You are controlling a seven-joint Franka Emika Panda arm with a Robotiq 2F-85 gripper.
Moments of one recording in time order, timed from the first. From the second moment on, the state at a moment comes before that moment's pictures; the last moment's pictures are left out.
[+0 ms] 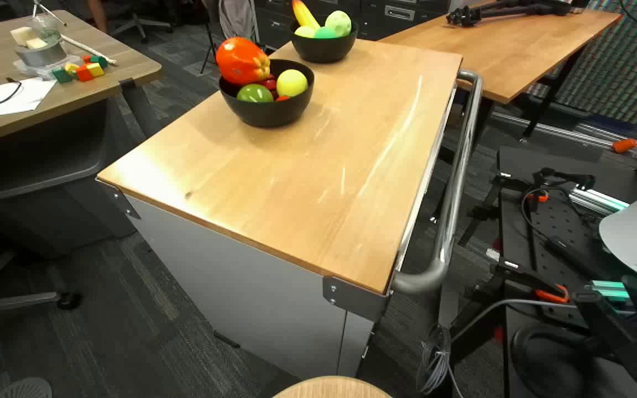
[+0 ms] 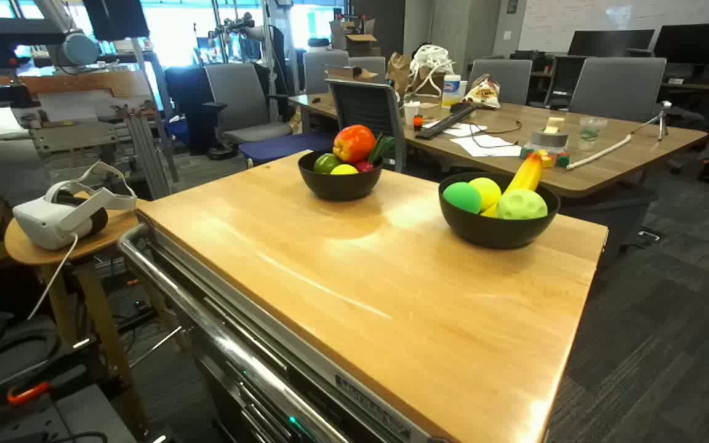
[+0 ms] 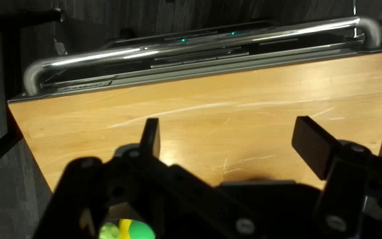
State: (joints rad) arm -0.10 -0.77 -0.04 -2.45 -0.06 1.71 0.04
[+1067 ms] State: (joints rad) arm -0.09 -0.74 0.01 -2.49 -0.05 2.16 0.18
